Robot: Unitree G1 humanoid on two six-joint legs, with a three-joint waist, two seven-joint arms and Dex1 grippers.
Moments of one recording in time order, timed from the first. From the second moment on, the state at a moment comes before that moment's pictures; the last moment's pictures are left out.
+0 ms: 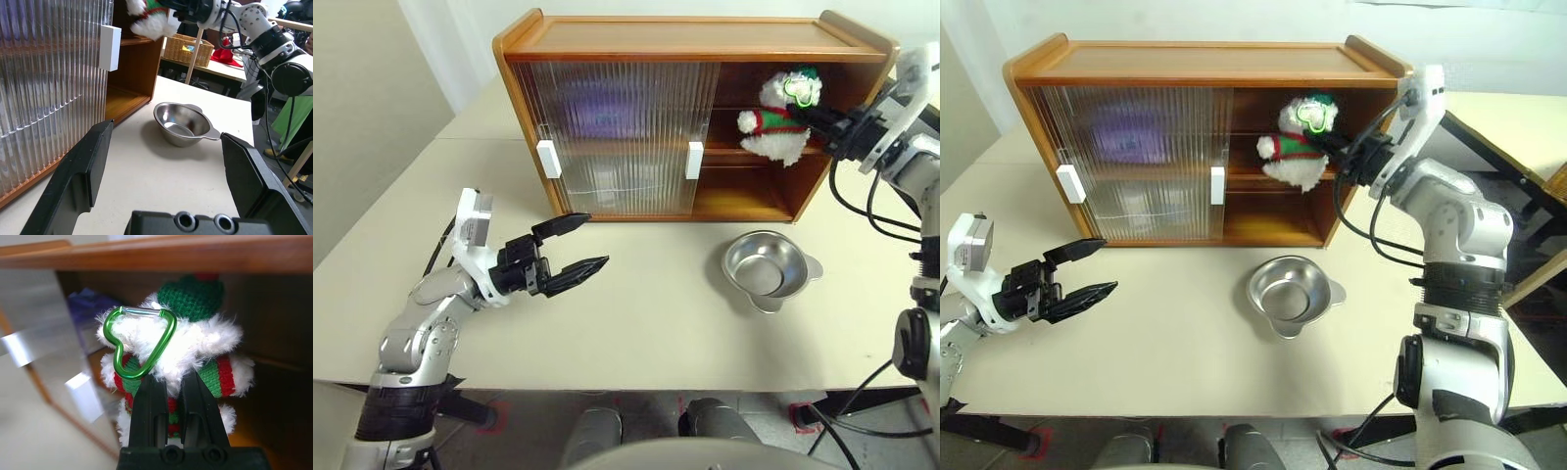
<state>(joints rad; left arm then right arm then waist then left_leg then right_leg) -0.05 0.61 0.19 -0.21 -0.72 0.29 -1.11 -0.78 -0.65 -0.26 0.29 0.53 0.59 0.80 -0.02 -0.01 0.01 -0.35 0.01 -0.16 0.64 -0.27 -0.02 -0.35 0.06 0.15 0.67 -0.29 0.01</state>
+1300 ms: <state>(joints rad) -0.04 0.62 0.20 -0.22 -0.73 0.30 -1.10 -0.86 -0.48 -0.20 0.53 0.32 0.23 0.68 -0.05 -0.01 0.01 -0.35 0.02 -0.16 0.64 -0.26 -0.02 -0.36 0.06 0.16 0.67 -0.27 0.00</state>
